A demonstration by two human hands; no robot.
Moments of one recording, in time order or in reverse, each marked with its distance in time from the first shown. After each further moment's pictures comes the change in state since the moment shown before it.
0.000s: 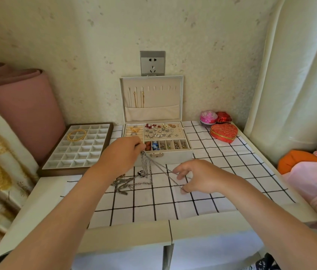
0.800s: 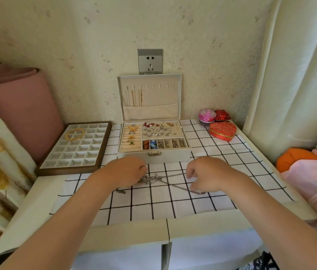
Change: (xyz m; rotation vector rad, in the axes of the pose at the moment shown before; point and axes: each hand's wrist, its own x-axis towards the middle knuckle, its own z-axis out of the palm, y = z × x) left_hand -0.012 0.003 0.023 0.231 -0.453 0.006; right_hand -0.009 0.008 -0.011 -0.403 0.058 0.042
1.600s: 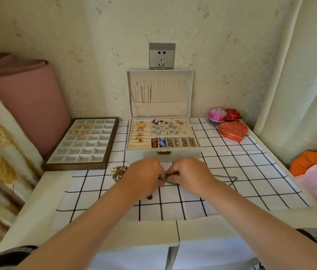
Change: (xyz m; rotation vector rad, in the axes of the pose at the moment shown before) left_hand 0.005 0.014 0.030 0.068 0.215 0.149; right_hand 0.039 -0.049 0.036 0.173 0.274 -0.214
